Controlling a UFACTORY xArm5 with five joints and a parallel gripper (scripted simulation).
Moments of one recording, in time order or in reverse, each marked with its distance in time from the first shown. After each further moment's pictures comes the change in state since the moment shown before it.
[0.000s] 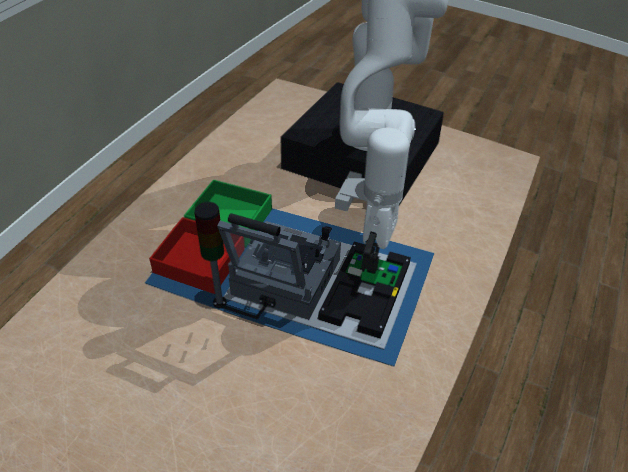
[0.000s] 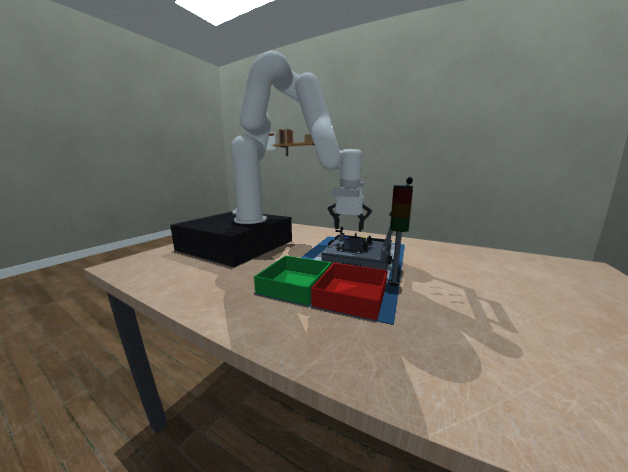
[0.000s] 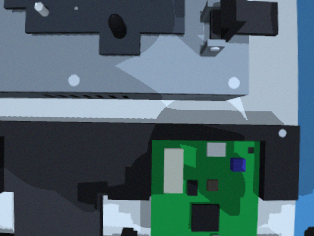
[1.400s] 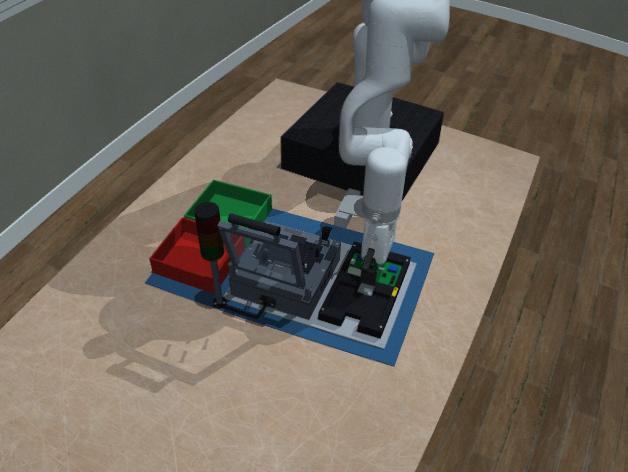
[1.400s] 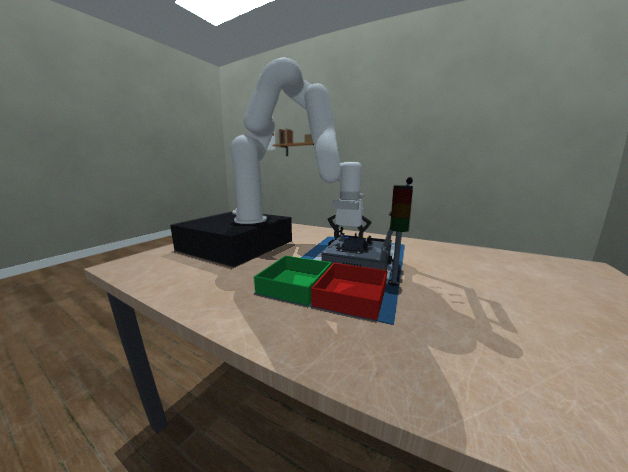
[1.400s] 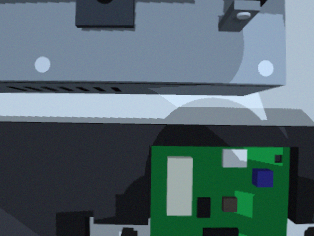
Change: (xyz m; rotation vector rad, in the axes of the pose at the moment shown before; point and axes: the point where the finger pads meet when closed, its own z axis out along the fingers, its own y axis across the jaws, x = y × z) arm 0.000 0.000 0.043 0.000 0.000 0.000
